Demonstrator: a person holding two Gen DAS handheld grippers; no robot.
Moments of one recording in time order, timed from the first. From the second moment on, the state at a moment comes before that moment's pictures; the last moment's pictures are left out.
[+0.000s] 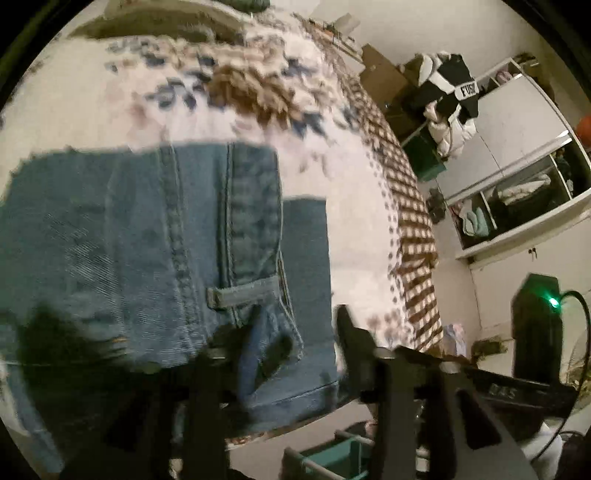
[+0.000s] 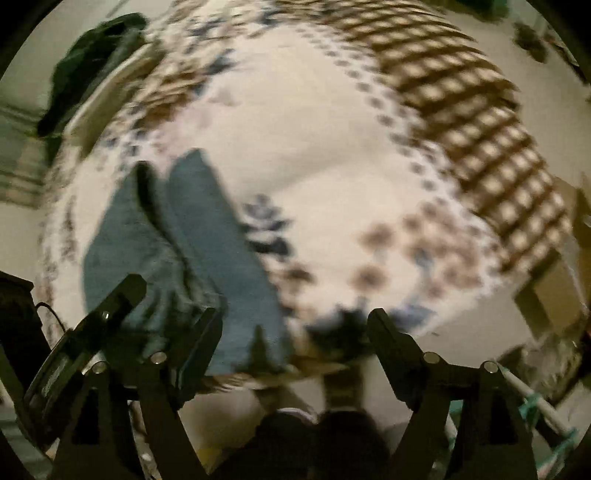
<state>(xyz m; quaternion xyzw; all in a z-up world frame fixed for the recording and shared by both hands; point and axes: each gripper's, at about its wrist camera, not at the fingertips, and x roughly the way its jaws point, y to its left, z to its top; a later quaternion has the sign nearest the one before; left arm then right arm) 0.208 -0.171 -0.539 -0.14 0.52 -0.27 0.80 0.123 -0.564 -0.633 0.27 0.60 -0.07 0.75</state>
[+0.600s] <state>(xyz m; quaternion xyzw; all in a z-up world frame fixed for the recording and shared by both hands) 0.242 -0.027 -0.602 -0.14 0.60 -0.09 0.78 0.227 -0.470 -0.694 0.27 0.62 0.10 0.73</state>
